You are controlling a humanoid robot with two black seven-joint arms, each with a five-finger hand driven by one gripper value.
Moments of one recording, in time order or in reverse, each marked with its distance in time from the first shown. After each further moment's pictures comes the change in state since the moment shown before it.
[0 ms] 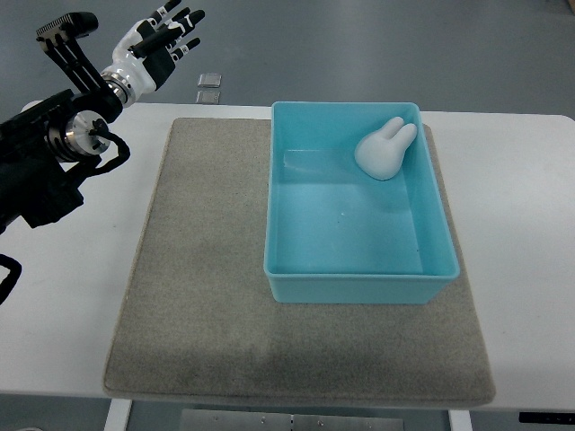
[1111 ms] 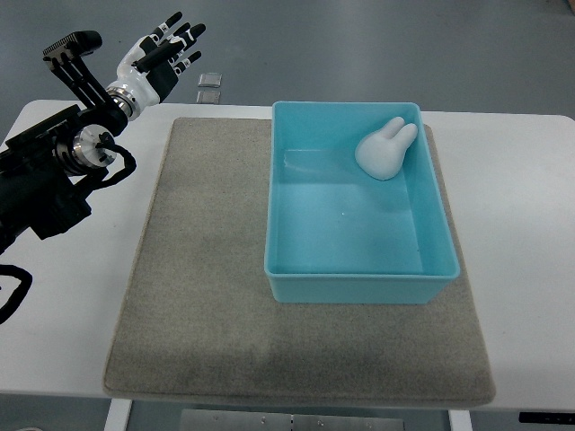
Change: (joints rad) left arm 0.033 -0.007 -0.054 0.010 0.012 0.009 -0.012; right arm 0.000 0.000 0.000 0.000 0.000 0.001 0.000
